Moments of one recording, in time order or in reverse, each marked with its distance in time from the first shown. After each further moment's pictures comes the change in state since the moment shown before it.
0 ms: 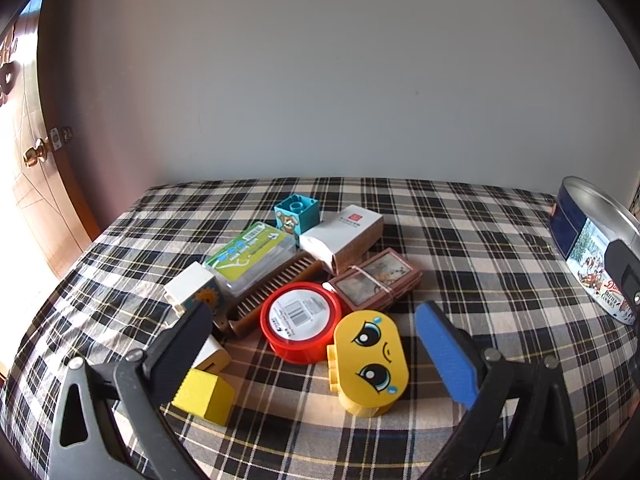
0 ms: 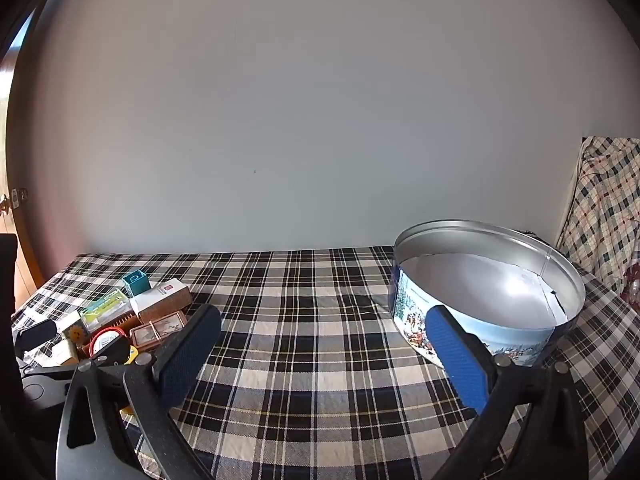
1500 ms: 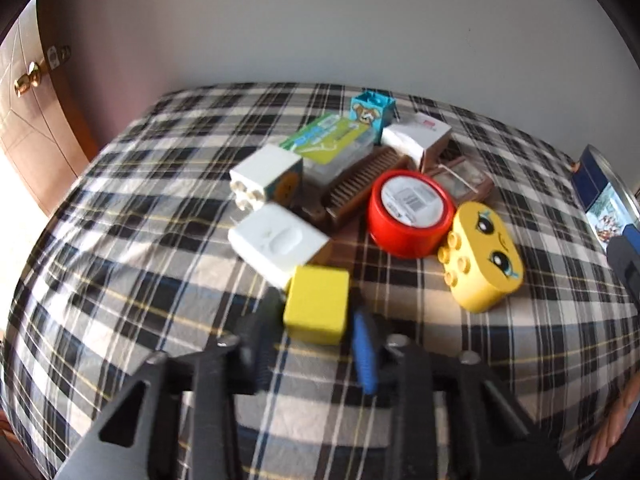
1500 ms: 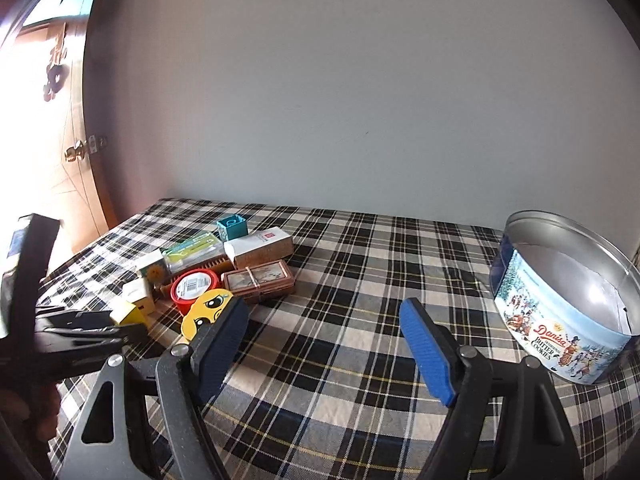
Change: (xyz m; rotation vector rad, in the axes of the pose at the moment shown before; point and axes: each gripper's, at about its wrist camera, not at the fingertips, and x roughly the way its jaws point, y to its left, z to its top) left arm 0.024 0.080 -0.036 -0.053 0.300 -0.056; right arm 0.010 0.021 -0.014 -0.123 0.155 0.357
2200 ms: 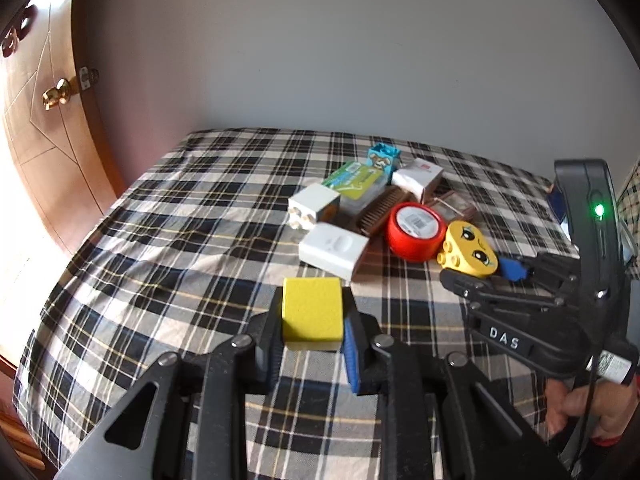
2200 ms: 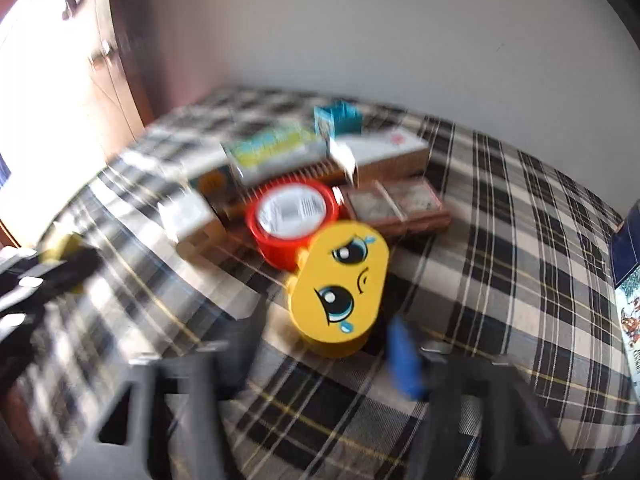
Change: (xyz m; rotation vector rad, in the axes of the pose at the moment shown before) left arm -0.062 0.043 -0.020 0.006 -0.154 -0.030; right arm 0.085 0.092 0.002 -0.130 0.350 0.124
